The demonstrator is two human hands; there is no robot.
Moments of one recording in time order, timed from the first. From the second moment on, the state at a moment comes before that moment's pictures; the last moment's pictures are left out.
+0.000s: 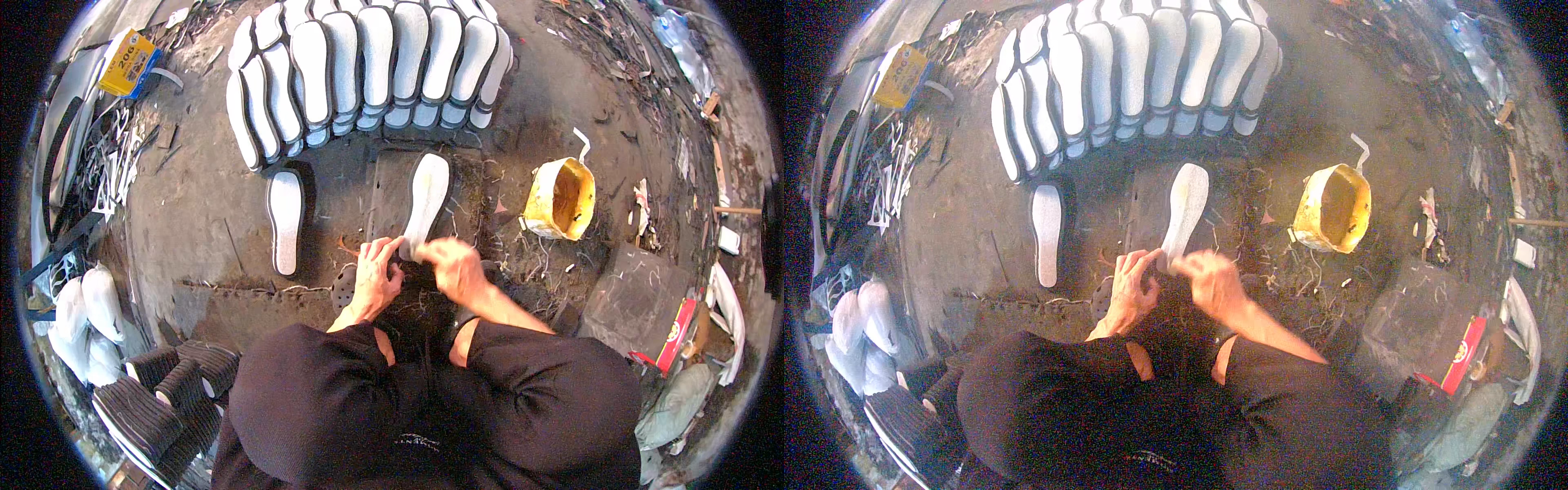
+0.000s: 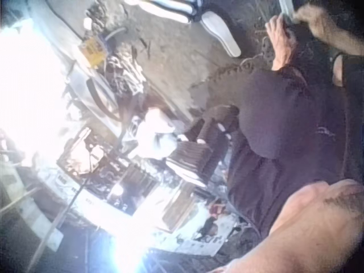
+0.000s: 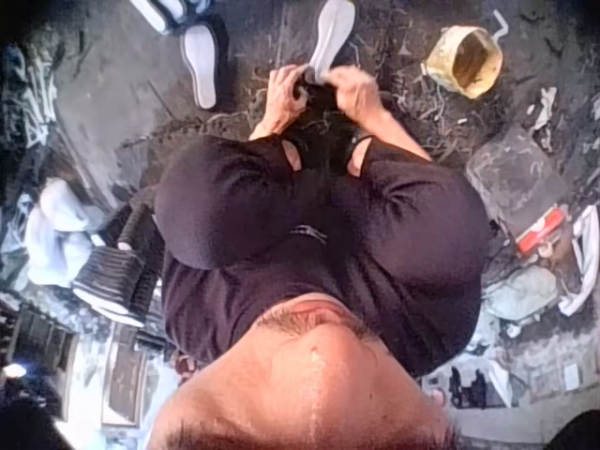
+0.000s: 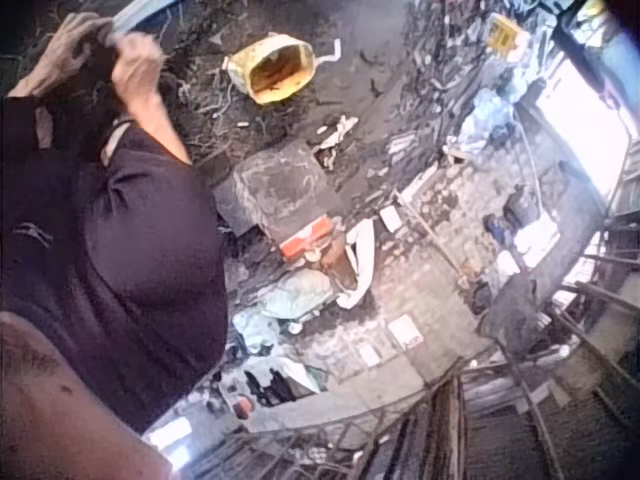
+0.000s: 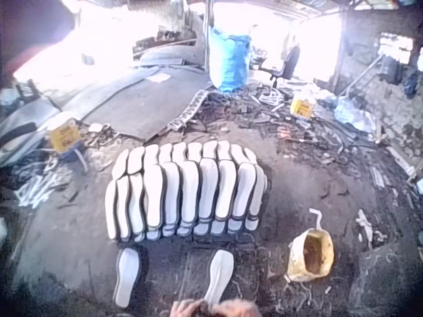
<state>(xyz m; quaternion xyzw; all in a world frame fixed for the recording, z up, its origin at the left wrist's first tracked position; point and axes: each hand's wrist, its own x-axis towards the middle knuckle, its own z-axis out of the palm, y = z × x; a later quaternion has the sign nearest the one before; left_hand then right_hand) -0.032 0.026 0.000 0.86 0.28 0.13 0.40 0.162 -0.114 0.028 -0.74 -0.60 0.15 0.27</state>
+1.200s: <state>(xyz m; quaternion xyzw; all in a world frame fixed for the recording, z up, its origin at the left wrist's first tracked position) -0.017 0.026 0.008 0.72 0.42 0.26 0.49 0.194 -0.085 0.123 -0.77 -0.32 0.26 0.49</state>
